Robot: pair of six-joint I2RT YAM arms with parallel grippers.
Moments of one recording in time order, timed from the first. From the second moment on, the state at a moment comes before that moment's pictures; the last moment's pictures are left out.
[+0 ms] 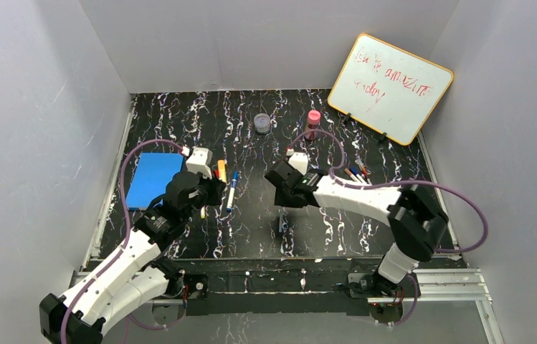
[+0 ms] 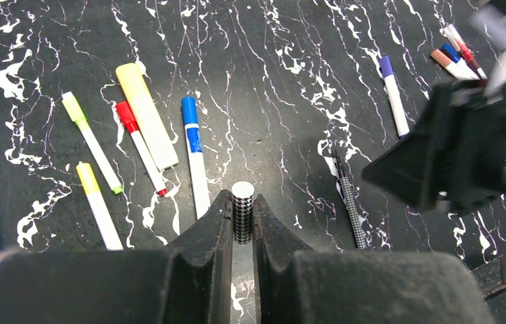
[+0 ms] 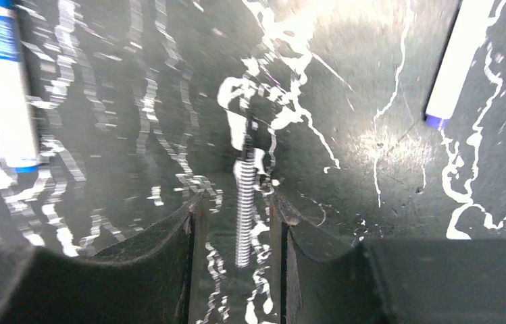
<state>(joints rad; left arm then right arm) -0.61 0.75 0.62 -0.30 -0.17 -0.33 0.99 1.67 1.09 -0.57 0.35 0.96</state>
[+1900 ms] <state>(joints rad) -0.50 2.07 1.49 -0.28 -0.04 -0.42 0.88 0.89 0.73 -0.46 0.24 0.71</state>
